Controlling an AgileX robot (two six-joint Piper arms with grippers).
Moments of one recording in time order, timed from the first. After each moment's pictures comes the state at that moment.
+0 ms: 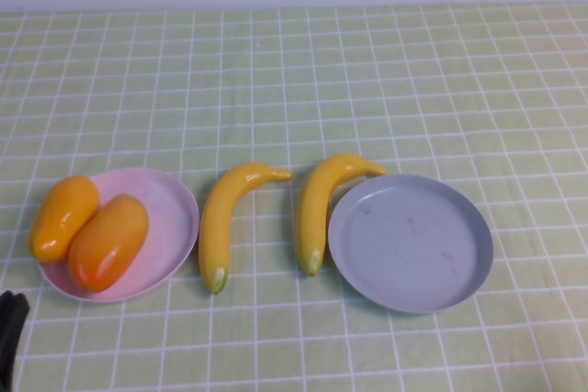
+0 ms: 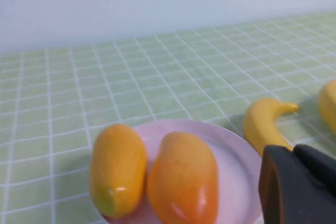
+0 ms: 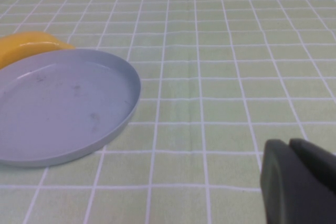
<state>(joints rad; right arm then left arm) 0.12 -0.01 0.02 0.07 0.34 0.00 -0.28 0.29 -0.02 0.01 -0.07 0.03</state>
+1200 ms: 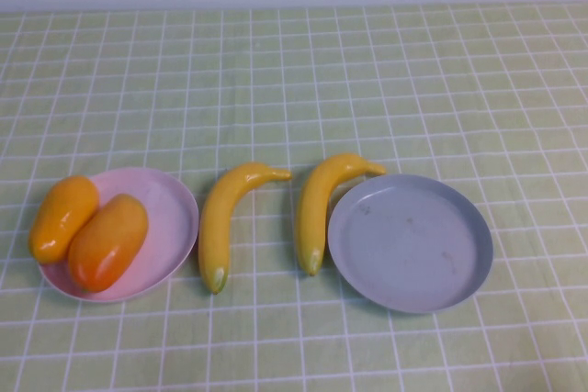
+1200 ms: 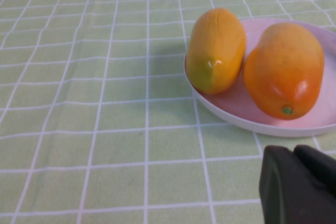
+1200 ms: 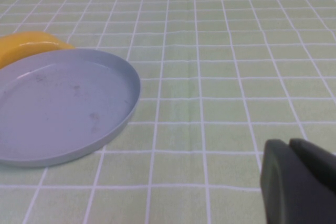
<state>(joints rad) 0.12 -0.01 0.02 0.07 0.35 0.00 -0.02 -0.01 0.03 0.02 0.37 0.03</state>
